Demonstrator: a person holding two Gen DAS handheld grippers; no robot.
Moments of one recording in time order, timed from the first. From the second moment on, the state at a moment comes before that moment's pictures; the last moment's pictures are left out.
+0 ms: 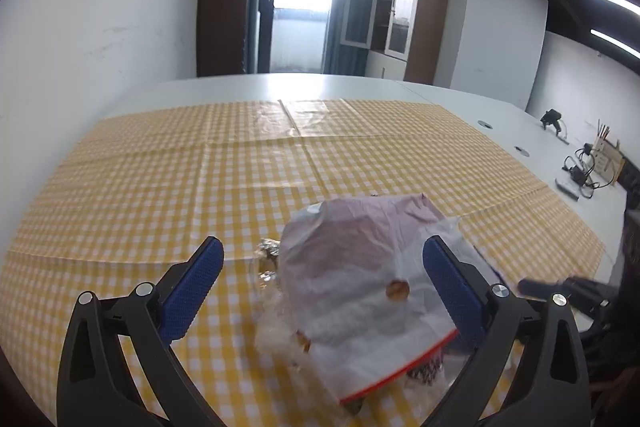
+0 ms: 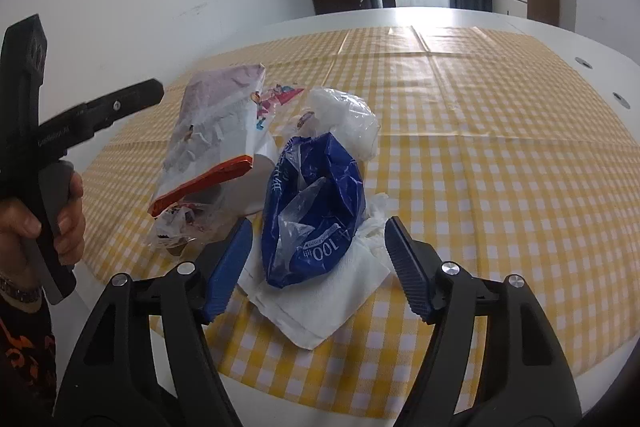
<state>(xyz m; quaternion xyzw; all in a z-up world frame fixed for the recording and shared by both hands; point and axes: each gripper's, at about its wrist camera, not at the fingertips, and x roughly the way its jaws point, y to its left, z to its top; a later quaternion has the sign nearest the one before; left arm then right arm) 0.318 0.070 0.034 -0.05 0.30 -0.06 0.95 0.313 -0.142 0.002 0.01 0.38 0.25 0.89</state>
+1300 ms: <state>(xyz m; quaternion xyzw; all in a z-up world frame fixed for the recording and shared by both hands) 0.180 0.090 0.074 -0.11 0.20 -0.02 0.97 0.240 -0.188 0.049 0.05 0.25 0.26 0.93</state>
